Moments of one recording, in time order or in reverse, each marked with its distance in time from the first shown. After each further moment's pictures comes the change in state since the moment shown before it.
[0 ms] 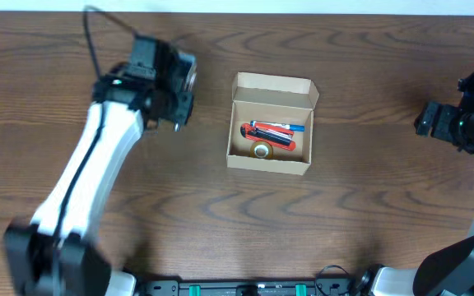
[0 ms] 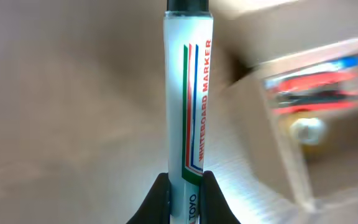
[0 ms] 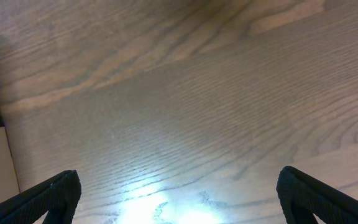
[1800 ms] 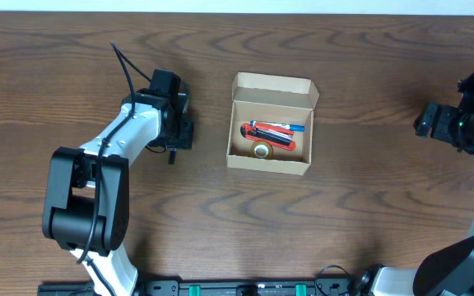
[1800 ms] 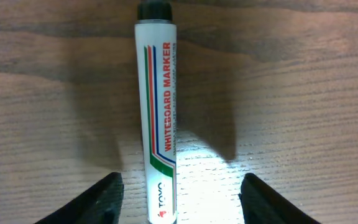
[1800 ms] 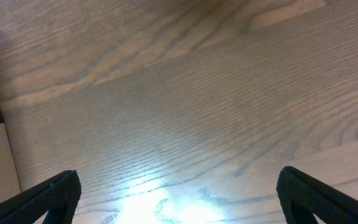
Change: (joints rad) left arm 0.043 0.307 -0.251 0.214 -0.112 -0.243; right arm 0.000 0.000 0.001 -0.015 0.000 0.000
